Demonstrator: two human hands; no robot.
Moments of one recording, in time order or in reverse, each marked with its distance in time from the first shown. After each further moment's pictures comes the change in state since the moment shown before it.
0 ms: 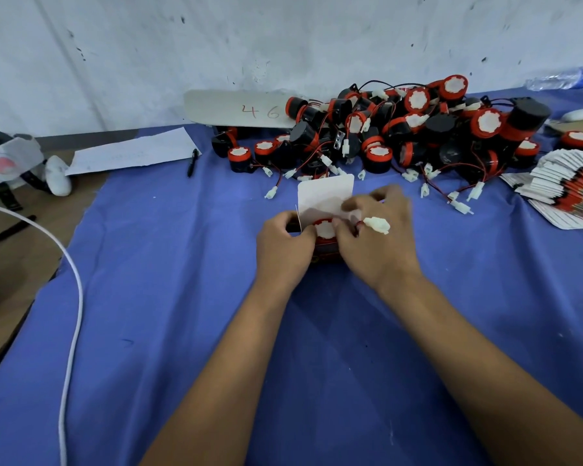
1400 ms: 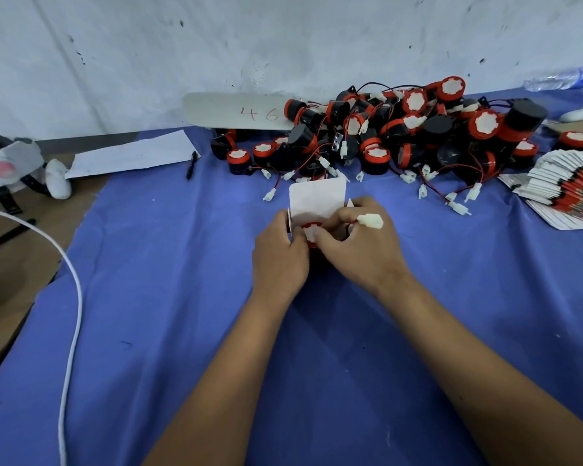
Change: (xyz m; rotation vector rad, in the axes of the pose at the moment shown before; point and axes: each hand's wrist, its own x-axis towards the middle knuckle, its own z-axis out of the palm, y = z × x) left_hand -0.009 0.002 -0.002 0.178 0.033 0.109; right_hand -0.002 -0.003 0.010 0.261 -0.074 0.011
